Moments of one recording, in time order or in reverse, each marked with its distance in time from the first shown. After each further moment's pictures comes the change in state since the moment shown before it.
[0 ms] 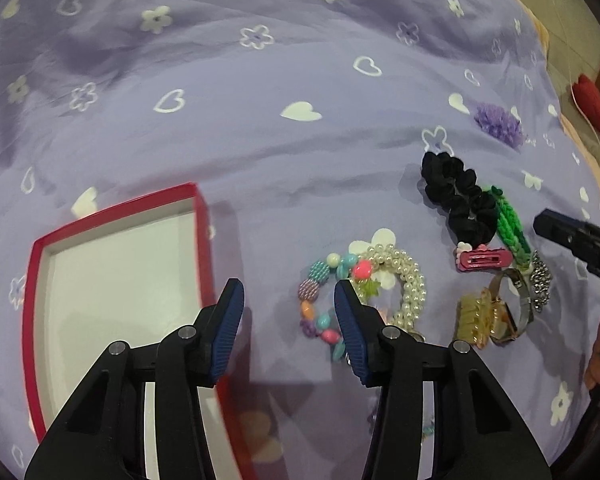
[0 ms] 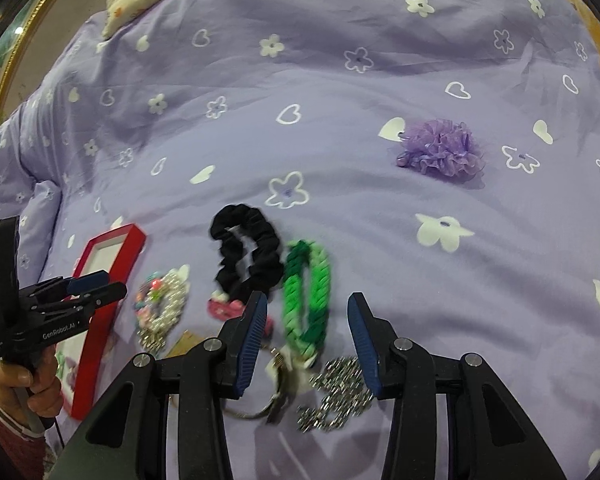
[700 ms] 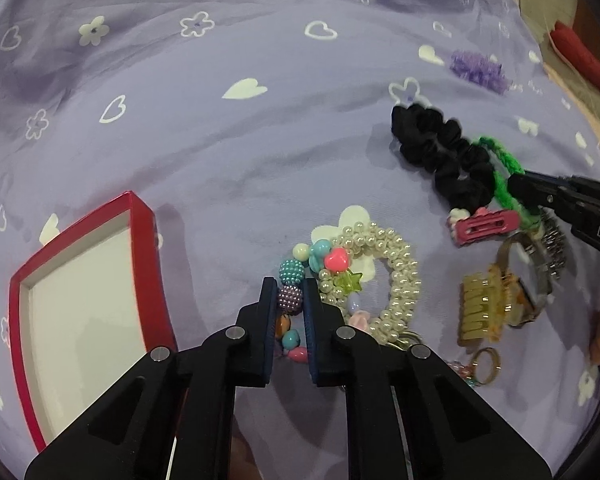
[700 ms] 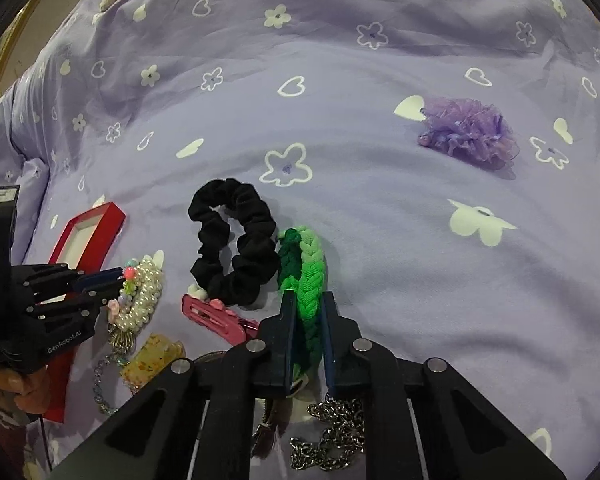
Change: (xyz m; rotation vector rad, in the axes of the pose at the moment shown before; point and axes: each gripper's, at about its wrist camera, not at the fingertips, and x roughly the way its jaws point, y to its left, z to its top) left arm 0.019 -0.022 -0.002 0.135 0.033 -0.018; right arm 0.035 0.009 -0.003 -0.052 0.031 -0.032
